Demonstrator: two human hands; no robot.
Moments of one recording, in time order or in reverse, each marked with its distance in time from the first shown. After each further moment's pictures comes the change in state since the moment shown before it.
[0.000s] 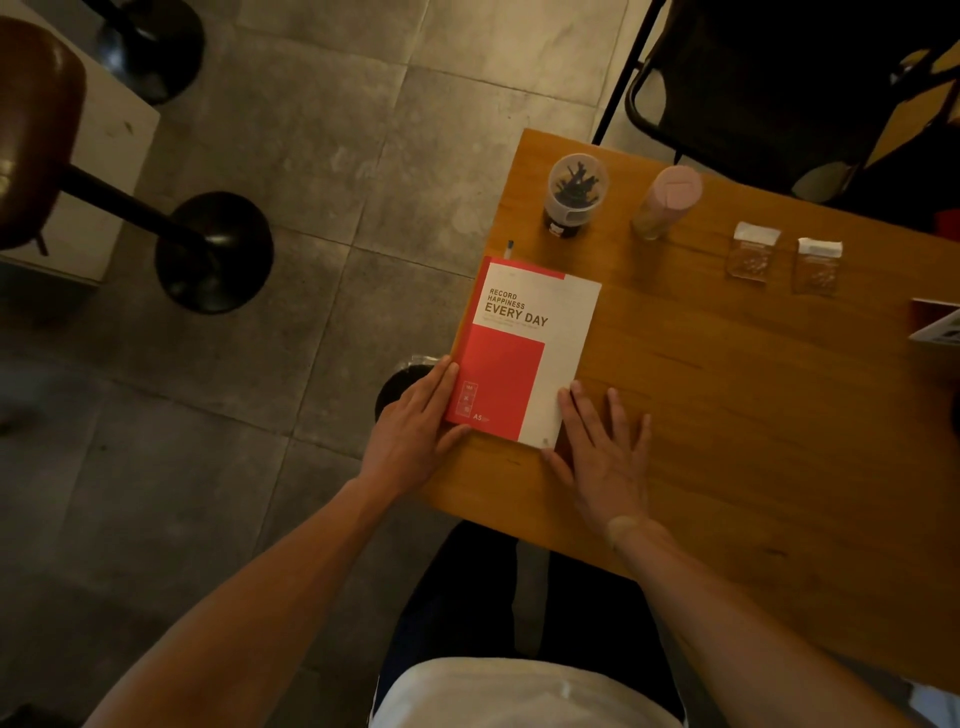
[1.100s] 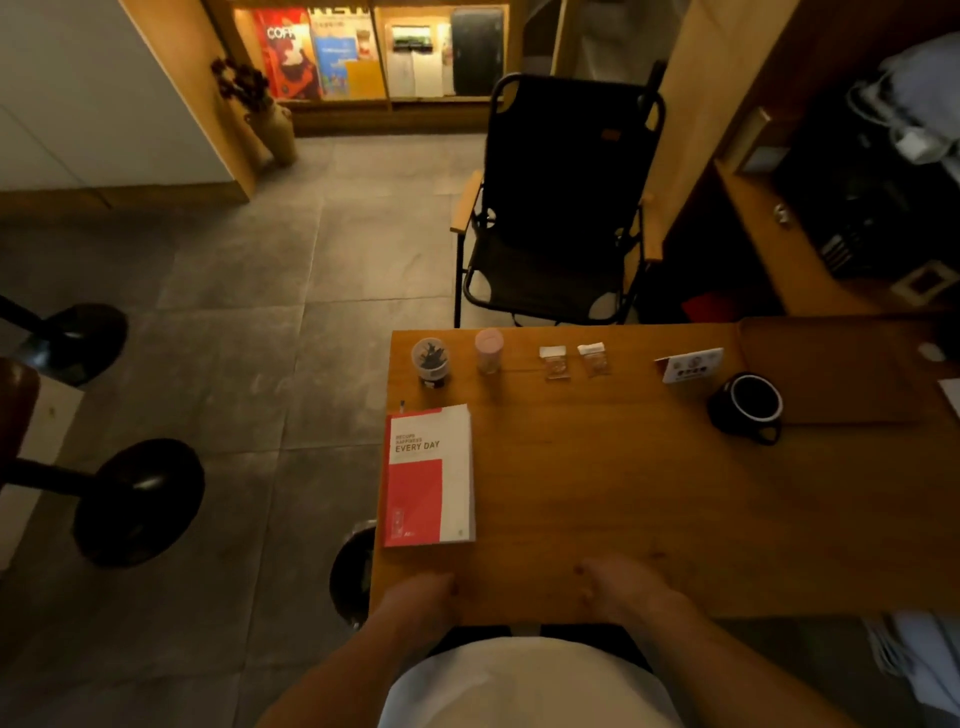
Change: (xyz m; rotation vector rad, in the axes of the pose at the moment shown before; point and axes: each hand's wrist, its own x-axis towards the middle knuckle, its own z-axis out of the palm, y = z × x) left_hand -0.045 0.111 -0.029 0.034 -0.524 -0.013; right_hand -0.114 0.083 -0.052 0.150 -0.451 0.173
